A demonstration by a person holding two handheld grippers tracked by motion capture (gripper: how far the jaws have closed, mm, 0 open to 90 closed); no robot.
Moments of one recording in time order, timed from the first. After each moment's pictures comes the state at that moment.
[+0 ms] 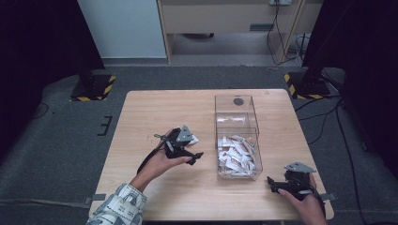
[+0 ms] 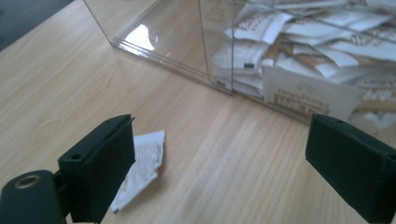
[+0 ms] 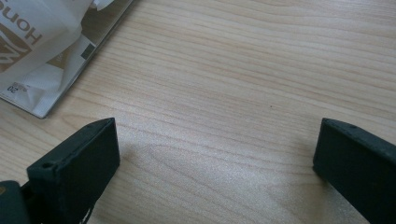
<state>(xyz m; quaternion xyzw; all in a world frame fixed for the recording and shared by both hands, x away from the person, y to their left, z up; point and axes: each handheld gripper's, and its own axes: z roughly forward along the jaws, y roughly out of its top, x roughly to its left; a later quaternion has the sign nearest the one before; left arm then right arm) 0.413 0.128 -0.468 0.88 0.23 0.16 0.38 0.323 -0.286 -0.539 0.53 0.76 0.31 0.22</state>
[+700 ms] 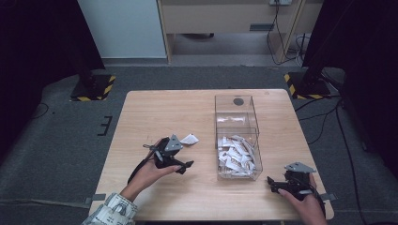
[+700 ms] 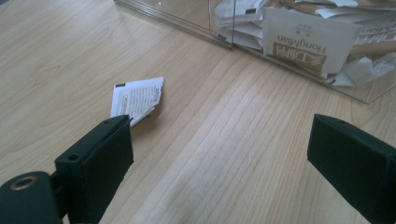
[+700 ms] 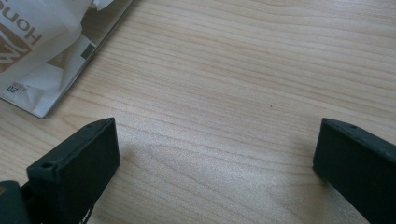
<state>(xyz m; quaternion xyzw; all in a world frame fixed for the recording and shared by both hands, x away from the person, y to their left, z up) 0.394 0.161 -0.485 0.87 0.26 0.15 0.38 0.323 -0.285 -0.539 0.53 0.76 0.31 0.22</state>
